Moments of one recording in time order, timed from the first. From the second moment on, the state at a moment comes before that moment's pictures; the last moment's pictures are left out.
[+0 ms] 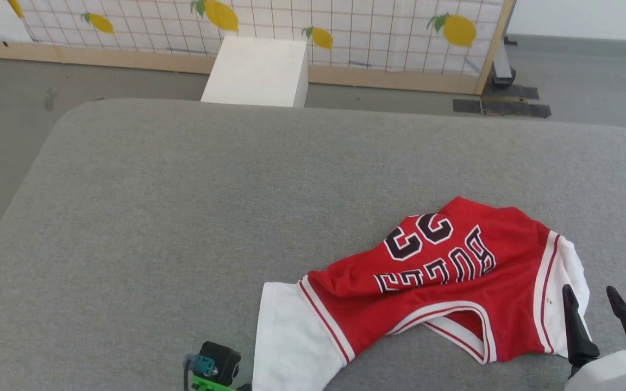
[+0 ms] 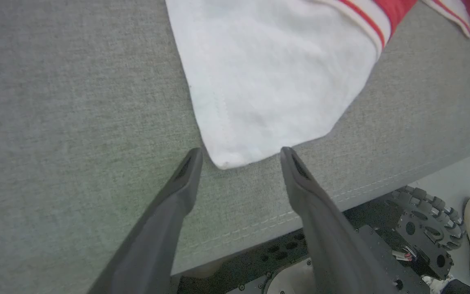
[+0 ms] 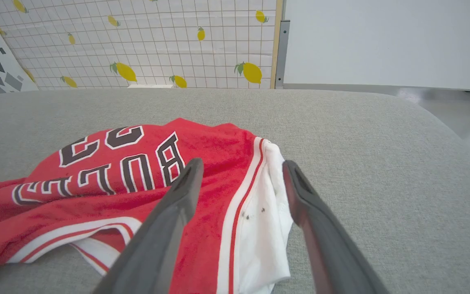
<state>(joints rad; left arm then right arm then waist) 0.10 0.26 -0.40 0.07 -0.44 -0.11 0.45 0.14 -0.11 -0.20 0.03 0.14 0.13 -0.03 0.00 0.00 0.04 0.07</state>
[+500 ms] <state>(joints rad) -0.03 0.28 -0.43 0.19 -0.44 -0.10 0.54 0.13 -0.12 -0.21 0.01 0.14 0.13 -0.01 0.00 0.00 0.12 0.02</state>
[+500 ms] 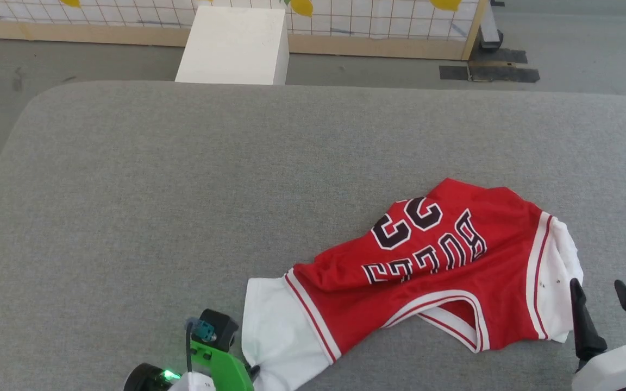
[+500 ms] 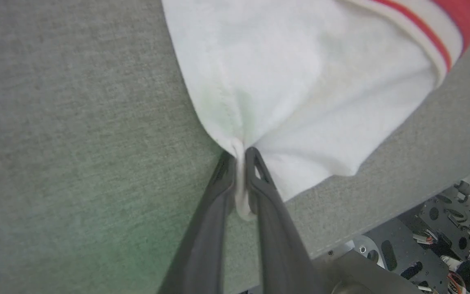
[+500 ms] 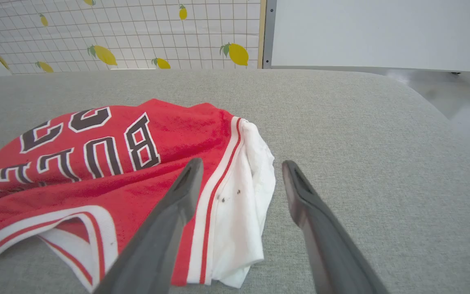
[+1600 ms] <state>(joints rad) -0.02 0.31 -0.23 -0.08 -0.37 0.12 0.11 0.07 -0.14 -0.26 0.07 0.12 0.13 0.72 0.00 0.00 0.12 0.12</state>
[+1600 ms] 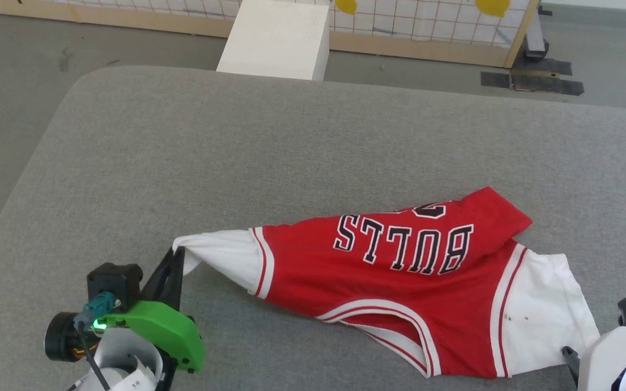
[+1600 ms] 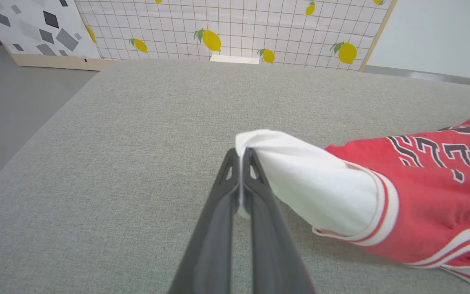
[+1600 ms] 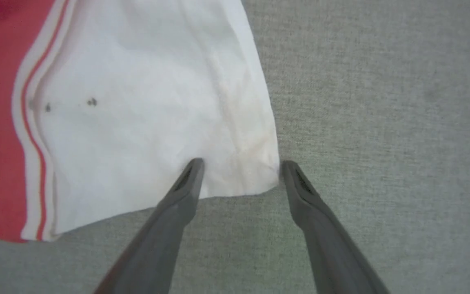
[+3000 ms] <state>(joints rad) -0.50 0.59 -0.01 -0.29 -0.45 0.02 0.23 -0.58 -0.56 -0.15 -0.10 0.57 0.13 0.56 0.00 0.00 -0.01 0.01</state>
